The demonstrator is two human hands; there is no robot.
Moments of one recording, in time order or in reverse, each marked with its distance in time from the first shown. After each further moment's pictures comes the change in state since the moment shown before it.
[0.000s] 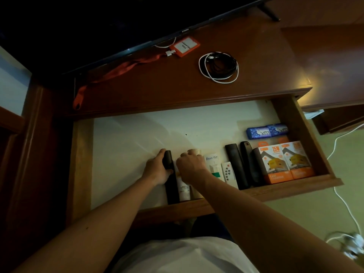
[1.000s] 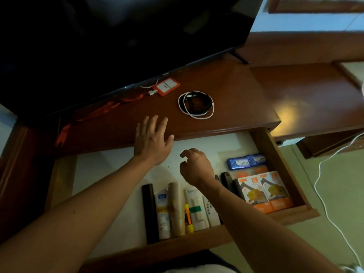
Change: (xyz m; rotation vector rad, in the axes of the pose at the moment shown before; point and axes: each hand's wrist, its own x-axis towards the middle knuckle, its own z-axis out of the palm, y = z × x) left_hand 0.050 0.159 -0.102 0.442 0.532 0.416; right_hand 0.006 0.100 -0.066 0.545 0.468 0.183
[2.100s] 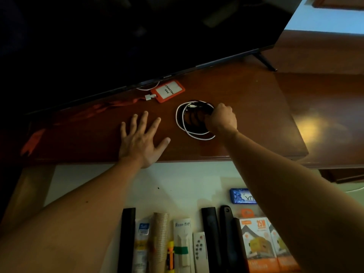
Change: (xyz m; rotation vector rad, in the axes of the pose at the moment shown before) left_hand 0.079 -0.020 0.041 0.189 -0.100 -0.162; right_hand 0.225 0.049 -0.092 -0.012 0.050 0.260
